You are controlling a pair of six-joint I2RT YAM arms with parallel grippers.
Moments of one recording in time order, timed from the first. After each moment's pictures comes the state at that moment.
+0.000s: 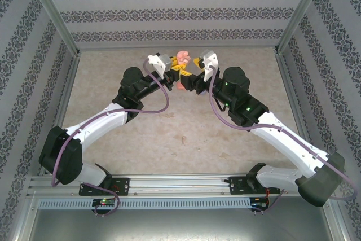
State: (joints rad) left arm -0.55 1.44 1.01 0.63 0.37 0.01; right arm 0.68 1.16 1.08 0.02 -0.08 0.05
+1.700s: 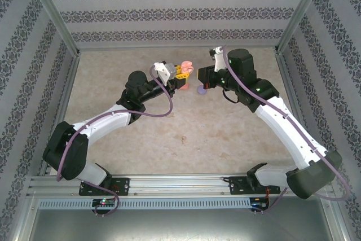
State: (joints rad) left arm -0.55 1.49 0.94 0.66 0.45 0.07; right arm 0.47 1.27 1.33 -0.51 -0.30 0.32
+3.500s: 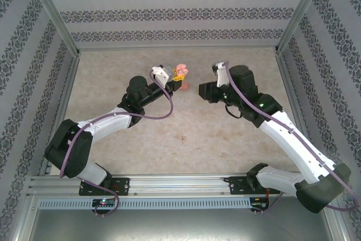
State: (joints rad) left arm -0.53 1.51 0.85 0.72 0.32 0.07; right arm 0.54 1.12 1.12 -0.55 -0.21 0.40
